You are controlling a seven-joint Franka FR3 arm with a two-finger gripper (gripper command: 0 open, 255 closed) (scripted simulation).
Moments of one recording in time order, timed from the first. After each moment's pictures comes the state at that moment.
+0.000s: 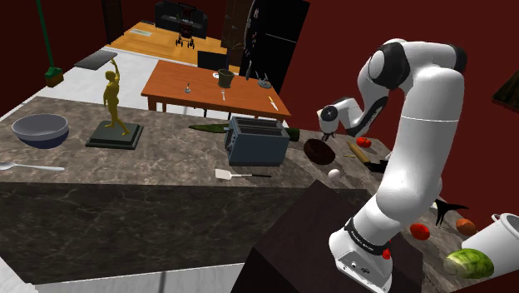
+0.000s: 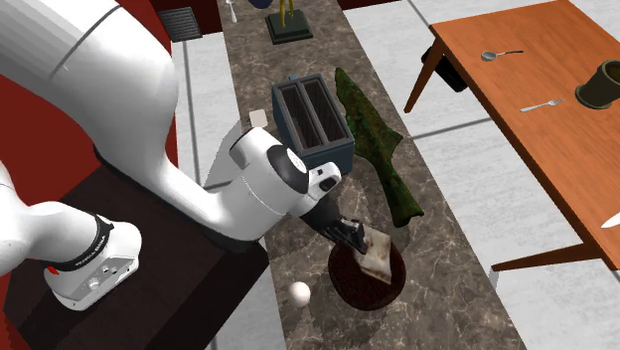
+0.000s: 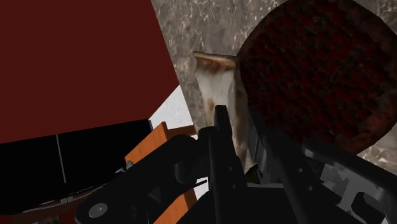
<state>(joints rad) -0.23 0.42 -0.69 -2.20 -1.94 2.79 0.87</state>
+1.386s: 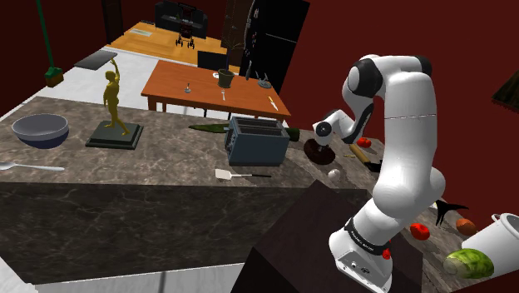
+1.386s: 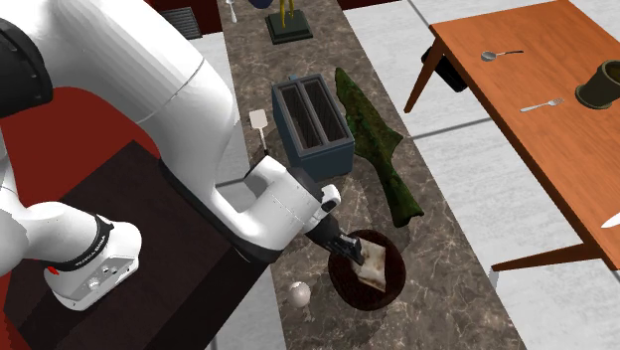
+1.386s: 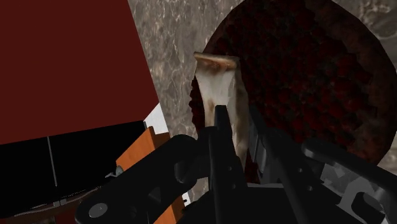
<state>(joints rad) -0.34 0.64 -0.58 -2.09 -2.13 2.78 1.15</state>
